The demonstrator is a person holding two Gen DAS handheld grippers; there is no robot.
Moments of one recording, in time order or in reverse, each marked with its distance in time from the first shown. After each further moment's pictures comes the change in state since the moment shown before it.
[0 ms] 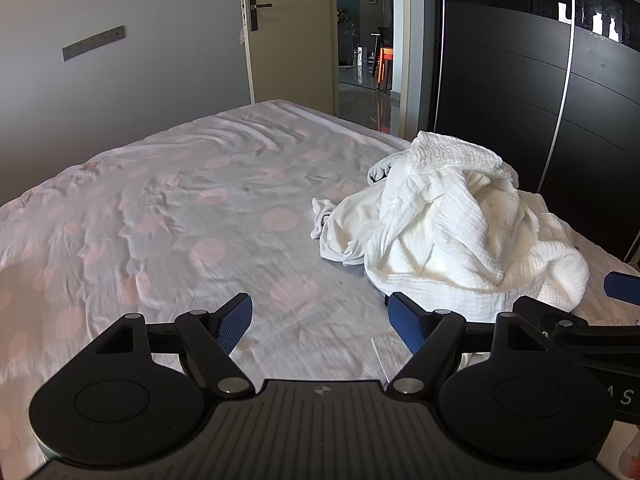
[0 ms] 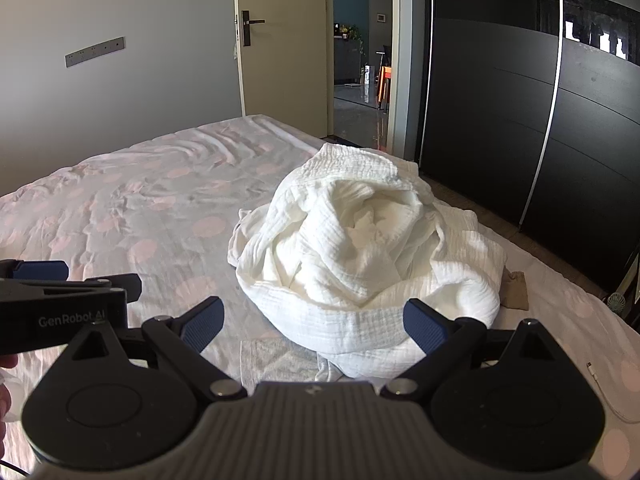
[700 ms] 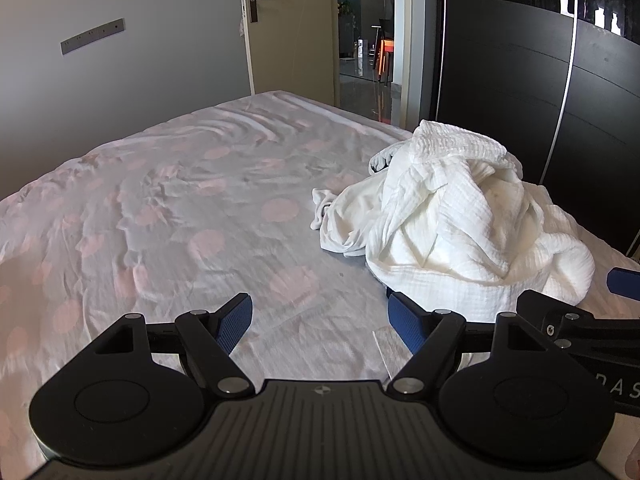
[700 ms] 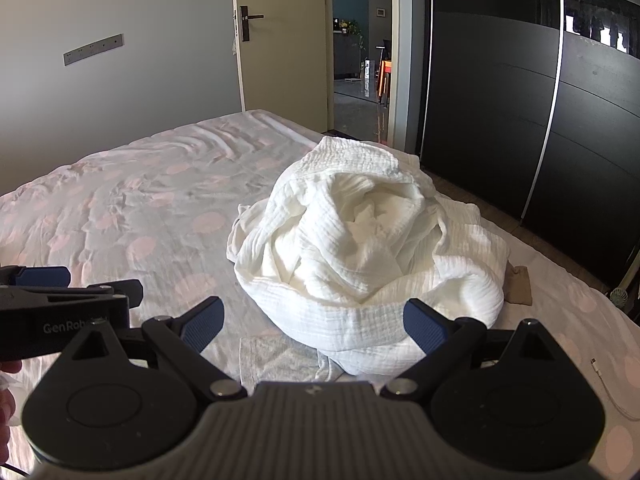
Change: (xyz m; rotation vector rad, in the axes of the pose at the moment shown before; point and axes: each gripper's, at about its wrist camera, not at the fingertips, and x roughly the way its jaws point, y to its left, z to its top) left arm 0.012 0.000 -0.004 0.000 0.028 0.001; right arm 0.009 -0.002 -0.001 0.006 0.017 0.005
